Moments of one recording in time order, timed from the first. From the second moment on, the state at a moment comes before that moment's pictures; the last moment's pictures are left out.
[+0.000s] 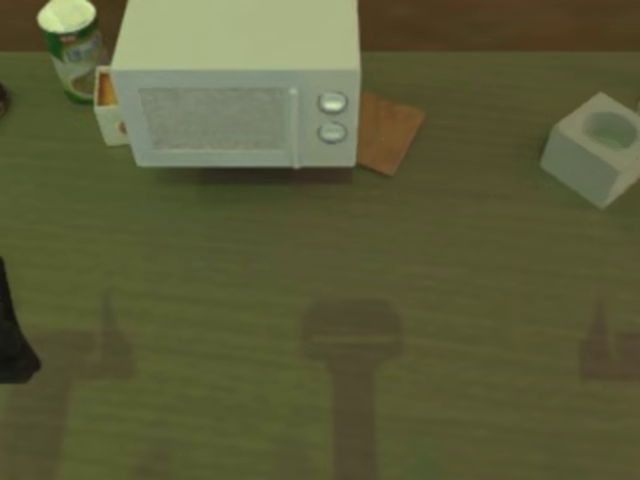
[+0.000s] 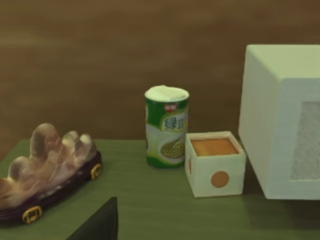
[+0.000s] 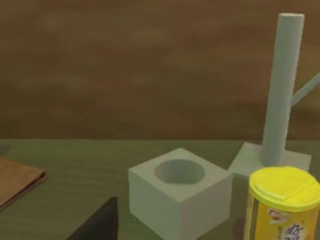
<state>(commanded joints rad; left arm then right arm) 0.00 0.00 0.00 0.00 0.00 0.00 0.00 0.00 0.00 0.00 0.00 0.00</state>
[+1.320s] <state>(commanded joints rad) -0.47 1.66 1.58 -0.86 -0.23 -0.41 0.00 0.00 0.00 0.00 0.00 0.00</state>
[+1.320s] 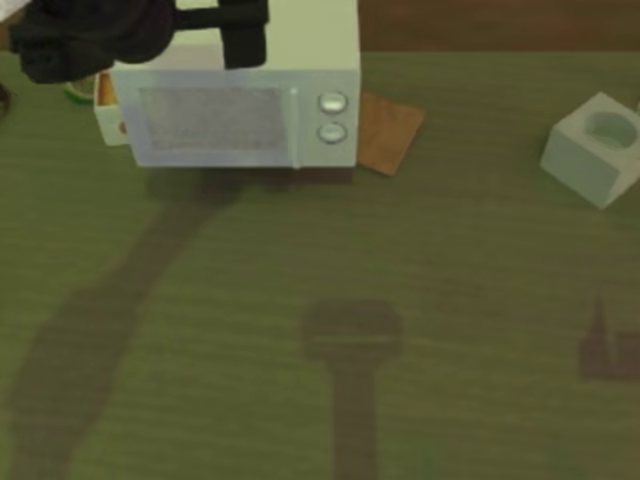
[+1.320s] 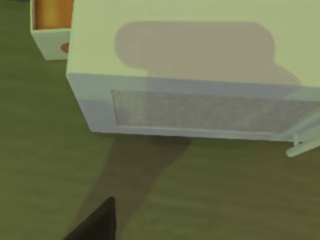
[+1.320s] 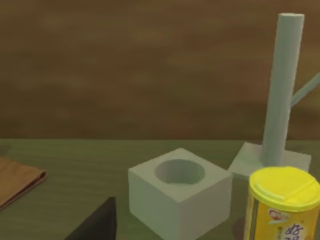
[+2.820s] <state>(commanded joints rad) -0.56 2.23 1.98 -0.87 -0.27 -0.50 0.00 0.00 0.00 0.00 0.00 0.00</state>
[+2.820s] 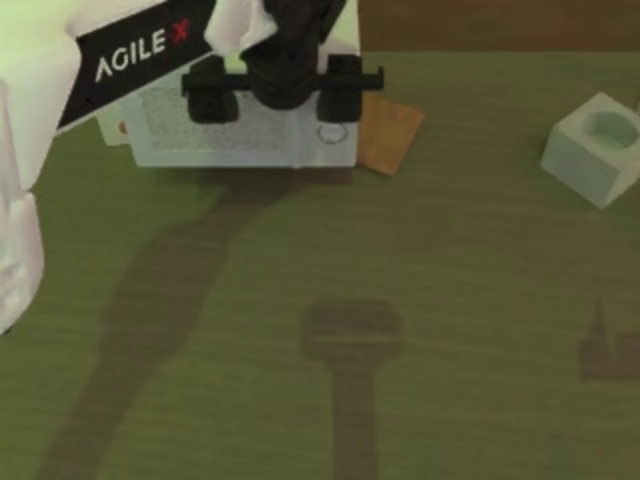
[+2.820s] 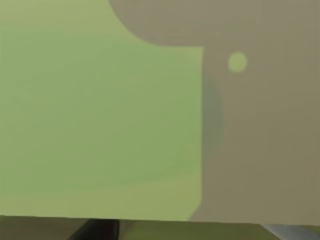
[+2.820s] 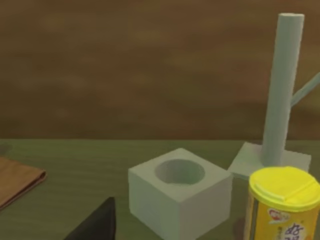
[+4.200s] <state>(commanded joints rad) -0.57 2.22 1.95 -0.87 -0.26 -0.51 0.00 0.00 0.00 0.00 0.00 0.00</state>
